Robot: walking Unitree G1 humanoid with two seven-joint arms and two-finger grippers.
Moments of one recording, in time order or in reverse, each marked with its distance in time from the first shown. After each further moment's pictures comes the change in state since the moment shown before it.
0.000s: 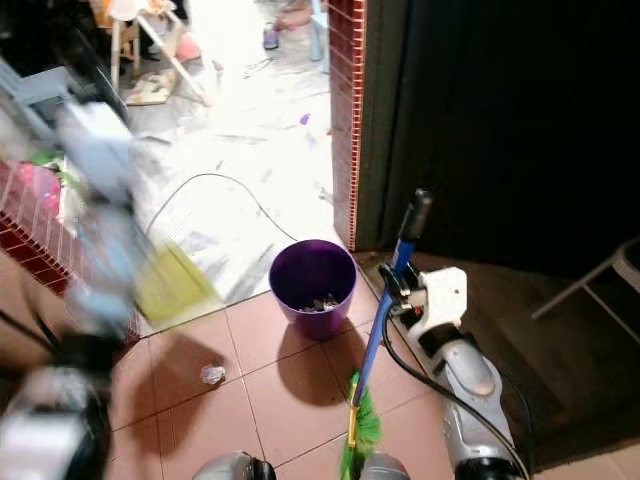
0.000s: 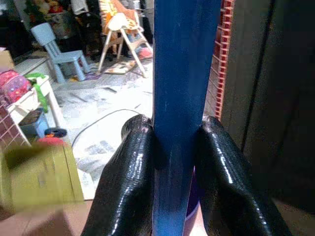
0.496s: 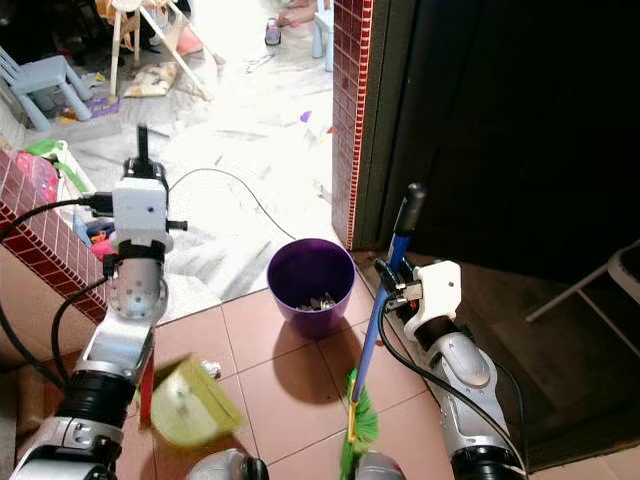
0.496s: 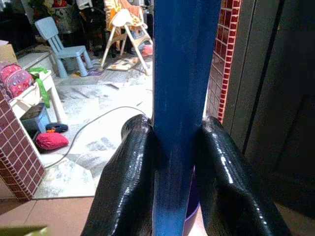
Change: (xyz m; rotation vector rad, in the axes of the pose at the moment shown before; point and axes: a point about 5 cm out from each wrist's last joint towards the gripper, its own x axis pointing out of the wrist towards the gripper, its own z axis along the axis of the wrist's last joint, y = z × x) left arm -0.028 -0.011 -0.022 -0.026 0.181 -0.141; right arm 0.005 0.001 -0.002 0.002 0.008 0.012
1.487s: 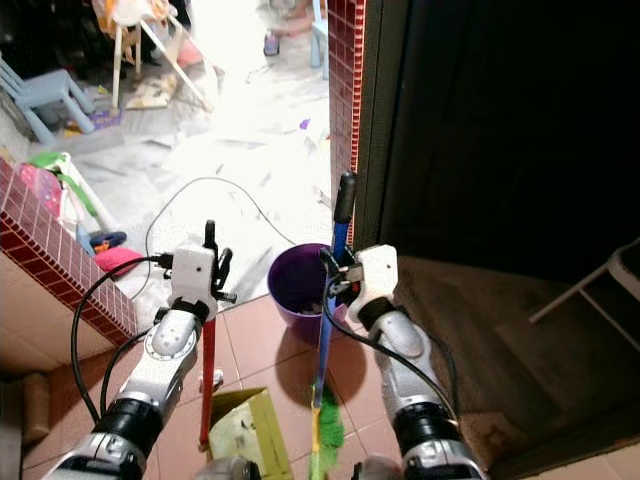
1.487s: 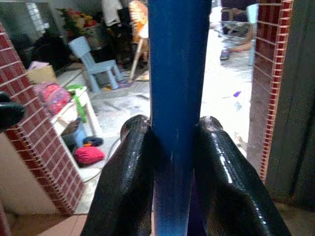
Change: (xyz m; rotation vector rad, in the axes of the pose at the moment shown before) left arm -0.049 -0.053 -0.072 -0.212 0.321 -0.348; right arm 0.051 0.055 -0.014 0.108 -0.008 0.091
